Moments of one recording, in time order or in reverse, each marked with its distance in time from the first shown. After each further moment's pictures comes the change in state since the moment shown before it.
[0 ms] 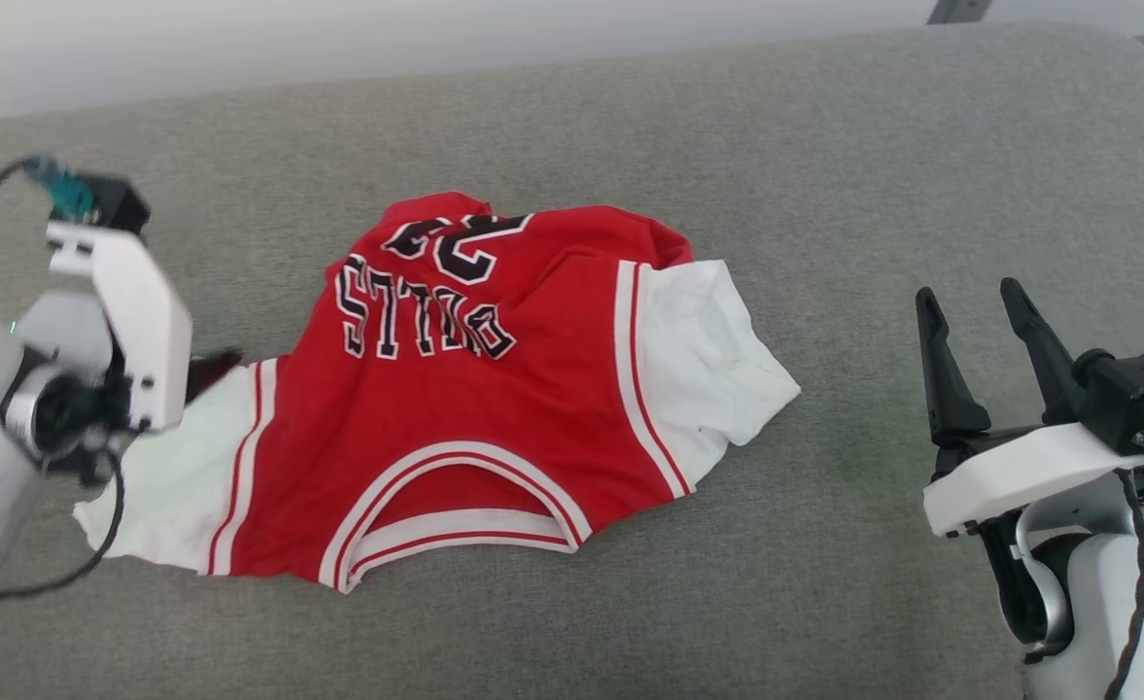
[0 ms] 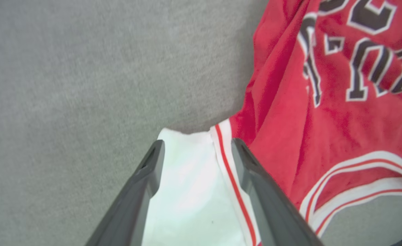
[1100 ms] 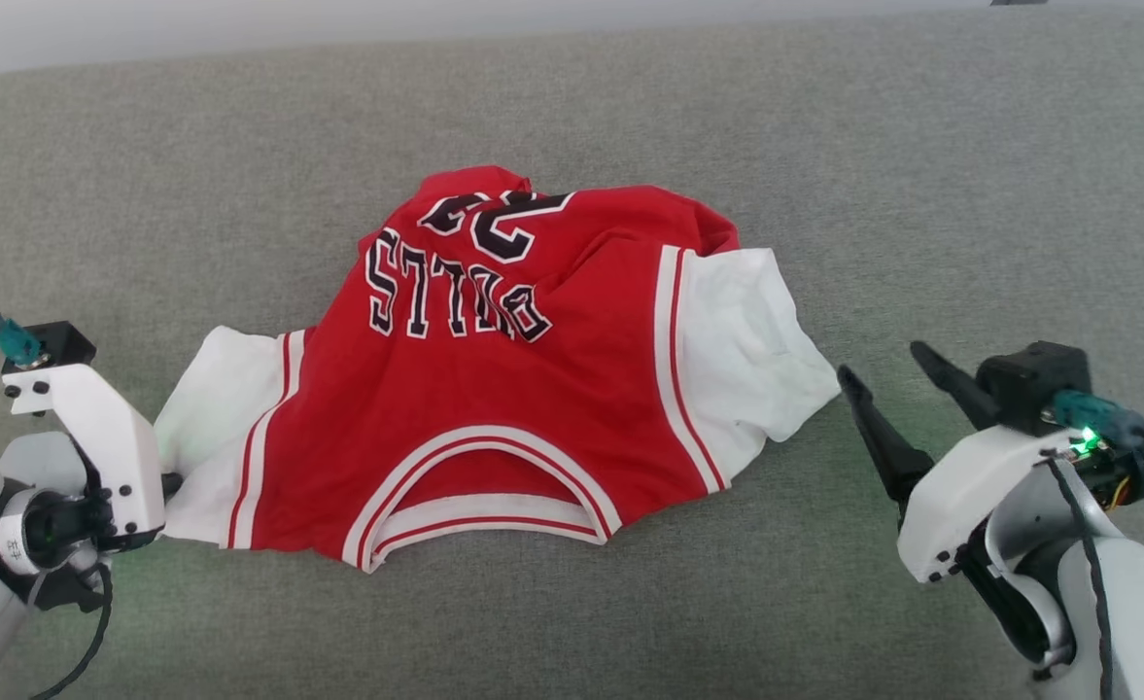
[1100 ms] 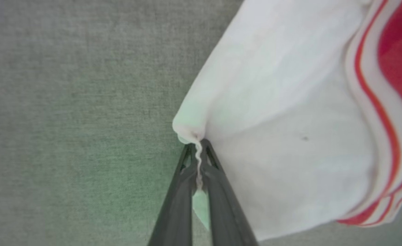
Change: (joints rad) left arm 0.281 0.080 0.073 -0.117 -0.156 0.207 -0.003; right arm 0.007 -0.144 0.179 -0.036 0.121 0.000 0.288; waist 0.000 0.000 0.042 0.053
